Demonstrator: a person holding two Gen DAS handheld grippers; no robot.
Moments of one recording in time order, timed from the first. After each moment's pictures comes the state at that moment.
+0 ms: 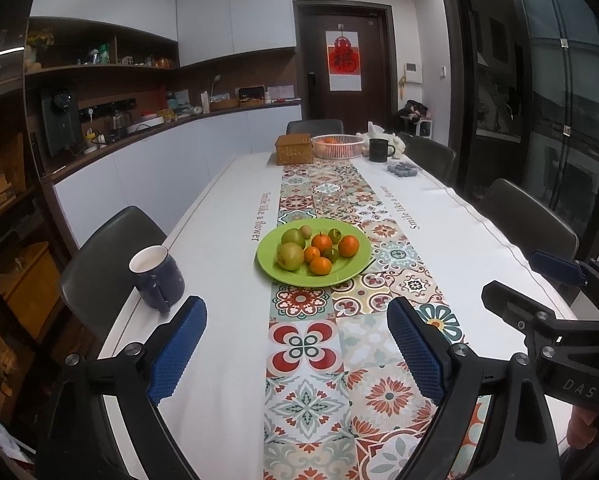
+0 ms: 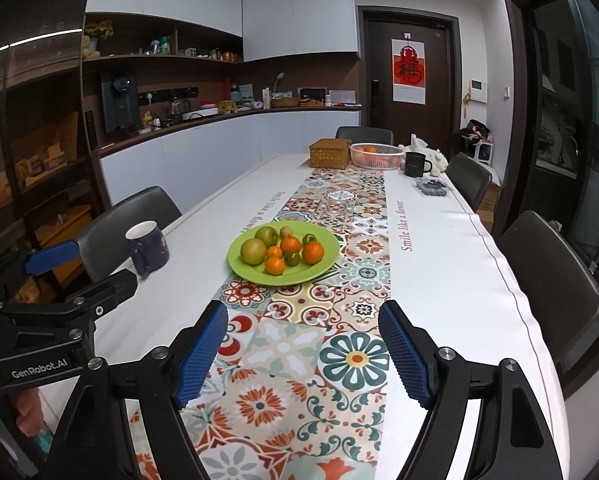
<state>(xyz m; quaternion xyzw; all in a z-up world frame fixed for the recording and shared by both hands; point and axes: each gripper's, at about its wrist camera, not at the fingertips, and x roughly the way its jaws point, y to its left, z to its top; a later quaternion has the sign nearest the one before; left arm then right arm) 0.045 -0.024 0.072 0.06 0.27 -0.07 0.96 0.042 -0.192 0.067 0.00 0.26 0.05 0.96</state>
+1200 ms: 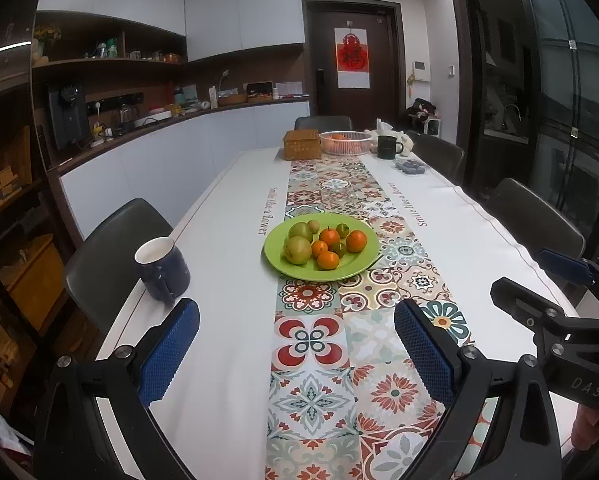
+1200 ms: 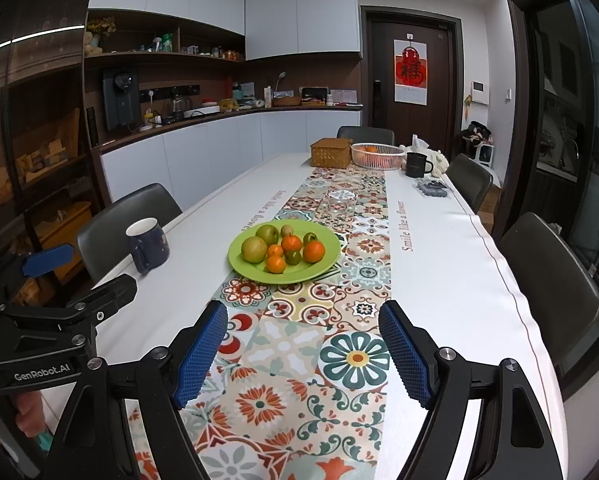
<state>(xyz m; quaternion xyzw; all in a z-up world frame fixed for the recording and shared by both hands) 0.047 -0.019 0.065 0.06 0.27 -0.06 0.96 0.042 -0.188 0.069 -0.01 0.27 0.05 0.96</state>
